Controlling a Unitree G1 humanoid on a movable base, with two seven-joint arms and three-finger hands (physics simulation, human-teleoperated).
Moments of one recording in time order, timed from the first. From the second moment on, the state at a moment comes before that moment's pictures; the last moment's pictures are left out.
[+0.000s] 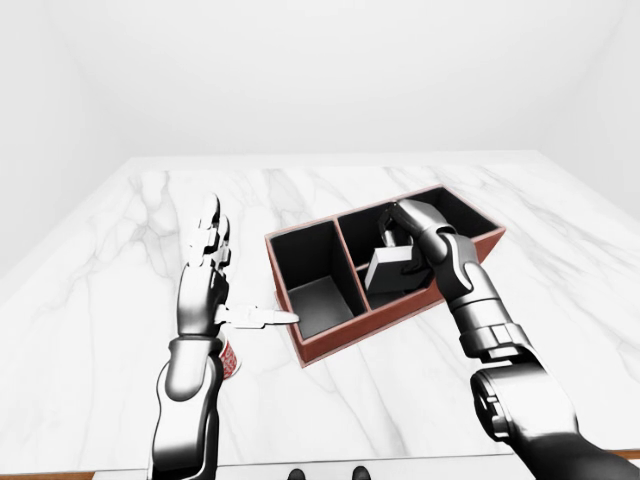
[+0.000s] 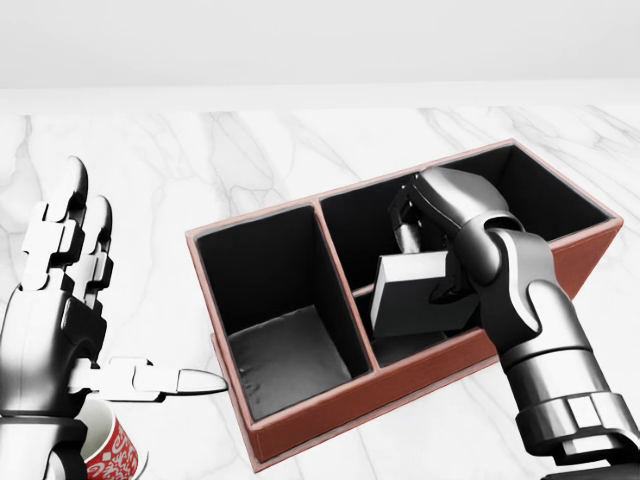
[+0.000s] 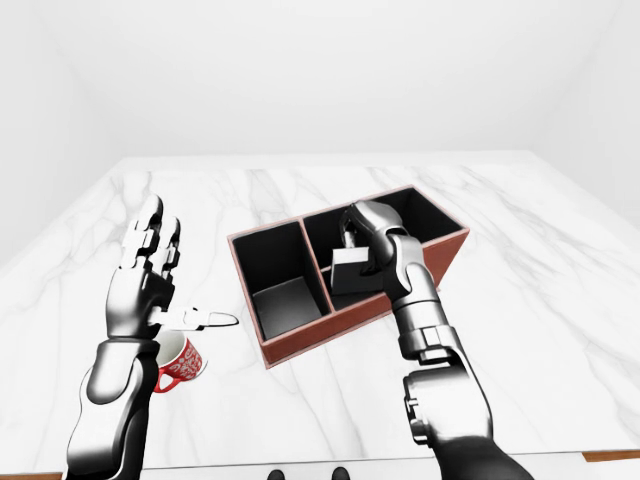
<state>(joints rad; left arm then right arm) 0.02 0.03 0.06 -0.47 0.05 0.09 -0.09 -0.78 -0.26 0.01 0.64 -0.98 -0.02 0.29</state>
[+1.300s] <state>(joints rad) 0.02 0.03 0.06 -0.47 0.05 0.09 -0.09 -0.79 -0.26 0.02 0.80 -0.92 -0.07 0.20</state>
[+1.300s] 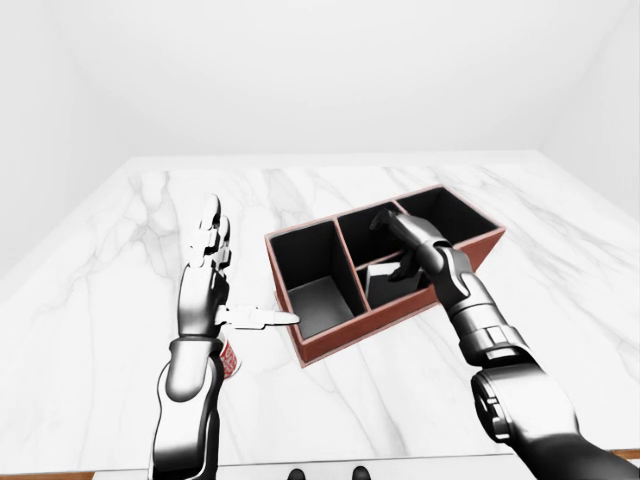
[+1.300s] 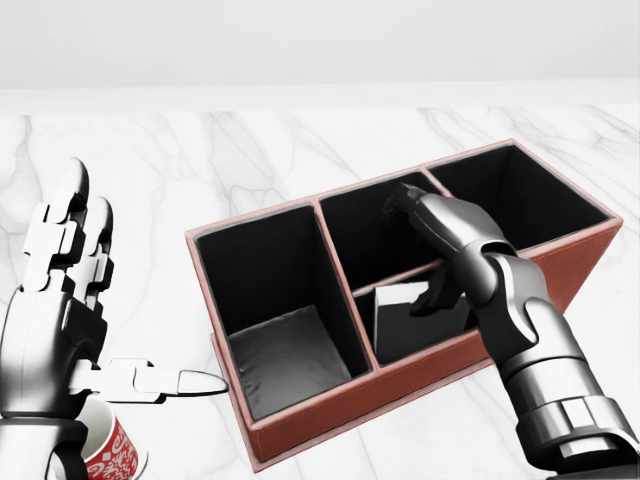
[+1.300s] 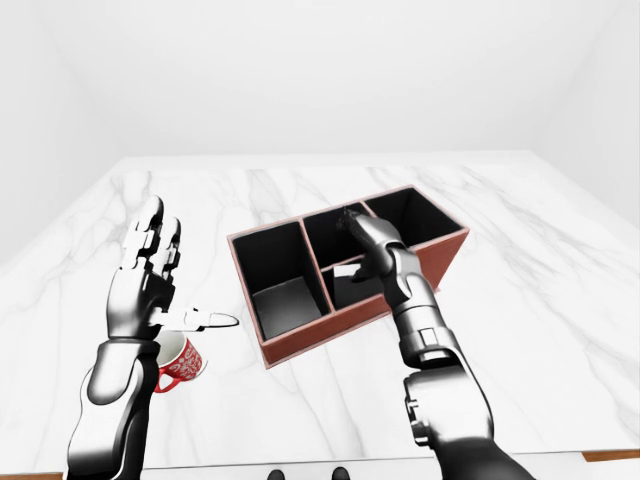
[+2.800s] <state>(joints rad) 0.01 0.03 0.07 -0.54 0.04 0.09 -0.09 -0.42 -0.18 -0.10 -0.50 -0.74 0.09 0.49</state>
